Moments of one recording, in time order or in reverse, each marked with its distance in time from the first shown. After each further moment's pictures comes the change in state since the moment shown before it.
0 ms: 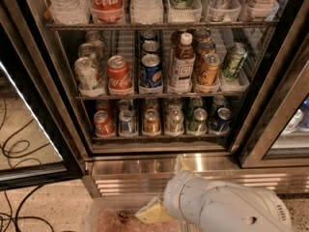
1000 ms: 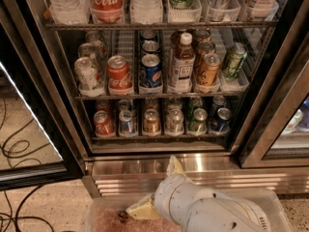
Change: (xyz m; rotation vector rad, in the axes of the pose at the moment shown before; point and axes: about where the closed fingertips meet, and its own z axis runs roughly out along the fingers) arm -0.010 0.007 0.028 0.043 -0.083 0.057
